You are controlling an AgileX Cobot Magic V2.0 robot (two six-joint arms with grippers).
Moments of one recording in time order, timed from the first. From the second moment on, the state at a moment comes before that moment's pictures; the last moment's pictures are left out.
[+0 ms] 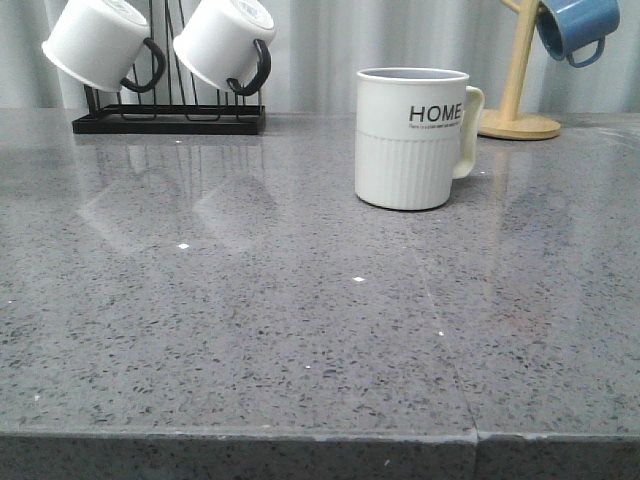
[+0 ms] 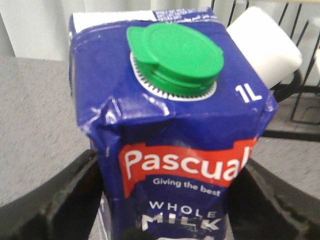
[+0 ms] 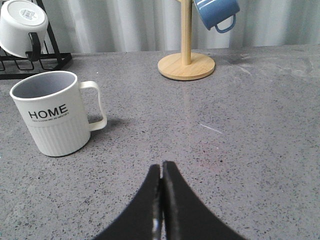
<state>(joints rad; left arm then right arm) 0.01 1.32 -0.85 -0.07 -0.14 0.00 0.22 0.26 -0.30 -0.34 0.28 0.43</state>
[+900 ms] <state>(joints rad) -0.63 1.46 -0.88 -0.18 -0.36 0.00 0.22 0.26 -0.30 -0.34 0.28 0.43</state>
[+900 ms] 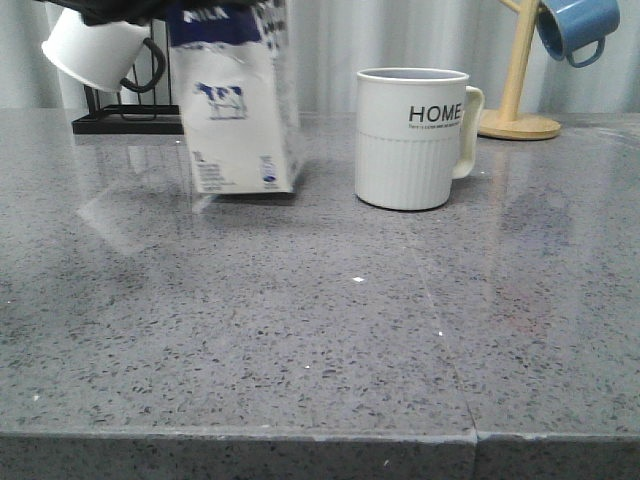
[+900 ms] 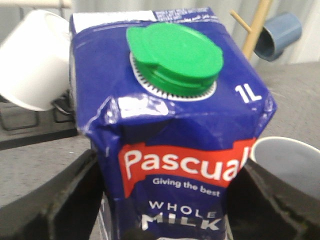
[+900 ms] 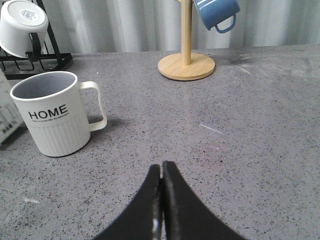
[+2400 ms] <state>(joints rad) -0.67 1.21 -0.81 -0.13 -0.19 0.00 0.22 0.26 -0.30 -0.34 0.29 0.43</state>
